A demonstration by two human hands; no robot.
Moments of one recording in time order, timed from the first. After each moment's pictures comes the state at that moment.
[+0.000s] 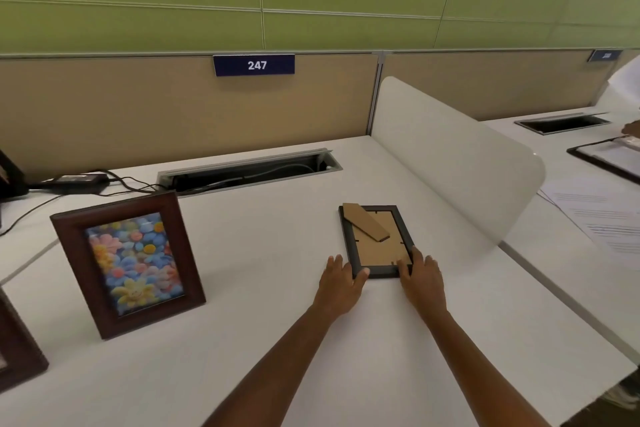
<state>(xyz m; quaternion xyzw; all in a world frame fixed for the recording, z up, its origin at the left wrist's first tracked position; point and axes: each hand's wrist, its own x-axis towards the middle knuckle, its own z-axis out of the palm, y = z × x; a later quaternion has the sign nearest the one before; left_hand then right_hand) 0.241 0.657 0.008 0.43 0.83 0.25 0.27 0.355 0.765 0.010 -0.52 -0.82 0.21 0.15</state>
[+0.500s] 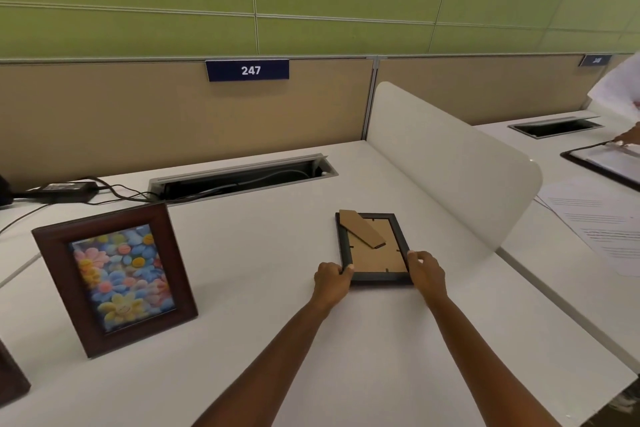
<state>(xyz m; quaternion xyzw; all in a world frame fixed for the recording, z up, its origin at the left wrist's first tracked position) 0.225 0.674 0.018 0.26 0.80 0.44 0.31 0.343 0.785 0.032 -0.56 -0.68 0.41 0.25</state>
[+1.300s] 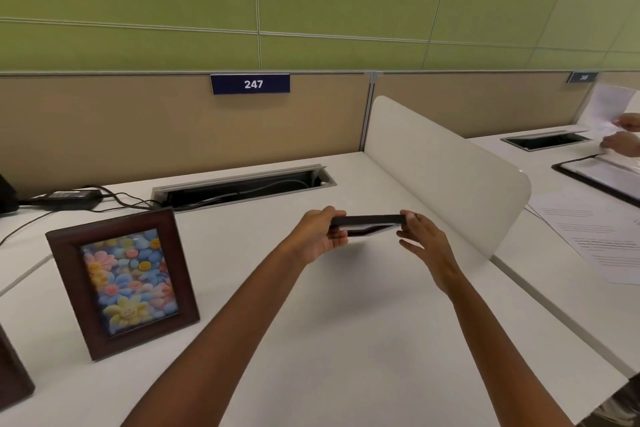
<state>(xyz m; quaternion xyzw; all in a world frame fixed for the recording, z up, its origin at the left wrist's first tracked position) 0.202 0.649 0.148 0.17 0.57 0.66 0.46 0.353 0.779 0.103 -0.31 -0.65 0.60 0.34</state>
